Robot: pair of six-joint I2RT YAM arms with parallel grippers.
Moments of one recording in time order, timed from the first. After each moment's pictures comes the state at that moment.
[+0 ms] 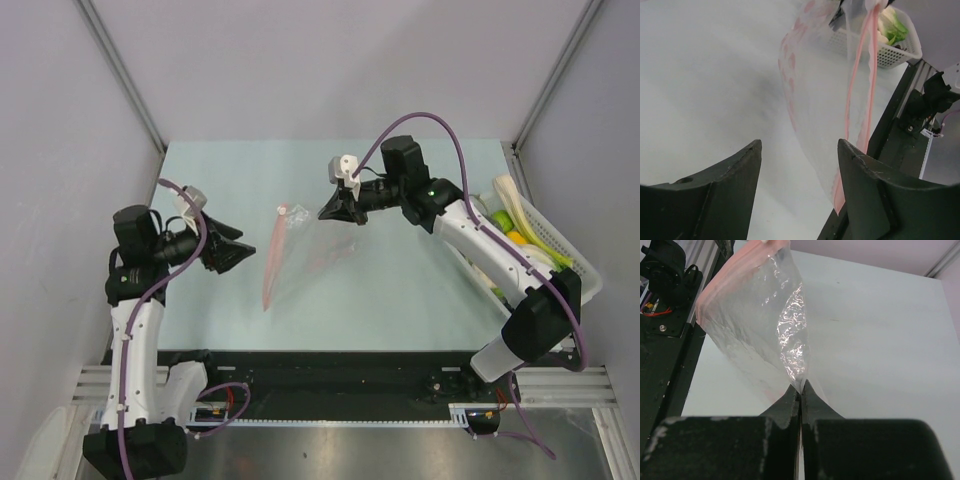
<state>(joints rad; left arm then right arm) 0.17 0.83 0.91 -0.52 1.14 0.11 0.60 1.55 1.48 -0.38 -0.94 -0.59</state>
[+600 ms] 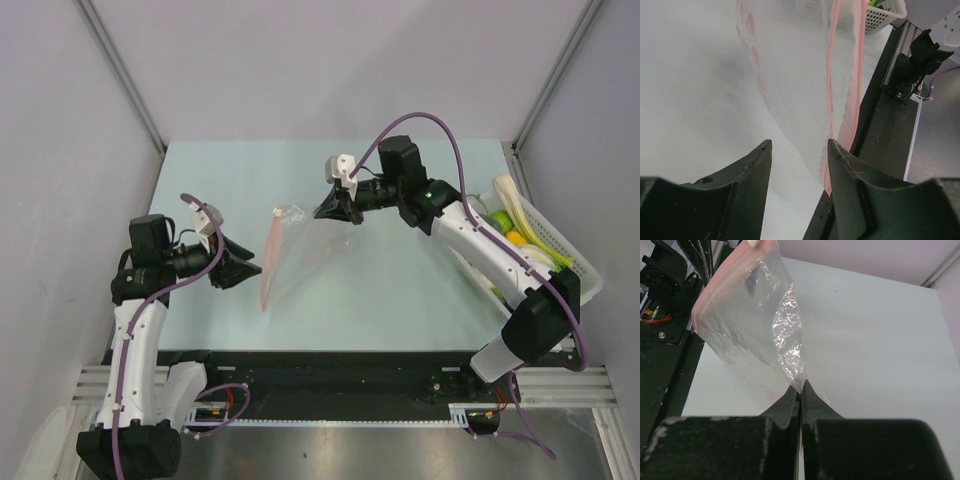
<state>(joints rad) 0.10 0.84 0.88 -0.75 1.18 0.38 0.62 1.55 1.48 -0.32 -0.93 -0.56</state>
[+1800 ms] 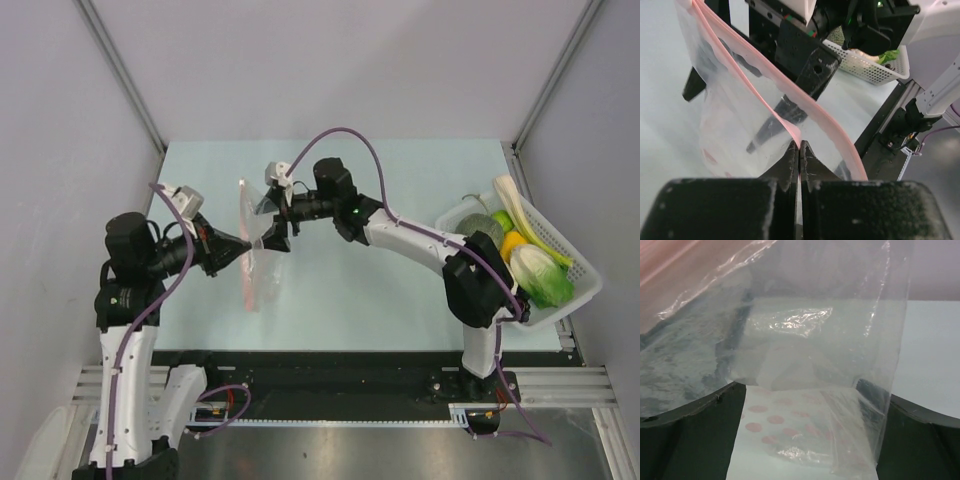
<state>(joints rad) 0.05 0.72 0.98 -0.60 0.98 -0.08 0.80 1.89 1.55 0.20 -0.85 -0.12</state>
